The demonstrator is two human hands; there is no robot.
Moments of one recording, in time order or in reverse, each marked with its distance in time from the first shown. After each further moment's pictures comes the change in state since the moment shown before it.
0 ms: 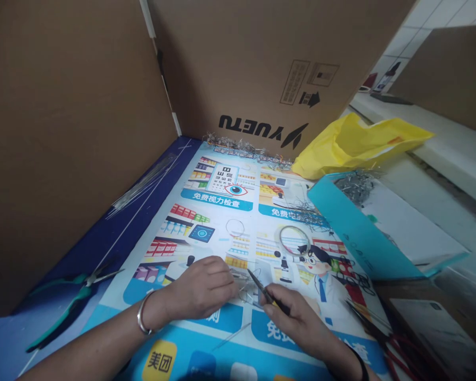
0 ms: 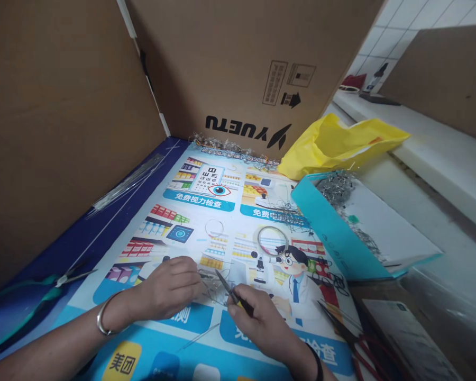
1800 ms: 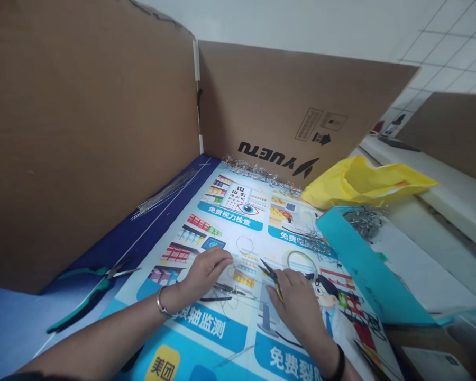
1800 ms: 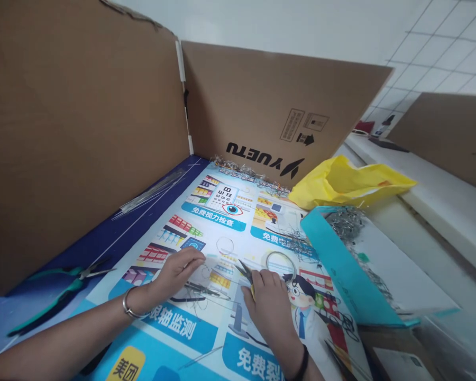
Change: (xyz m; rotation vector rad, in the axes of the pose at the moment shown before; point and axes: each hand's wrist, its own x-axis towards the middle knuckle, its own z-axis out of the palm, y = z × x) left_hand -0.005 -0.023 0.013 -0.268 0.508 -0.577; right_hand 0.043 0.033 -0.013 -1.074 0.480 -0.152
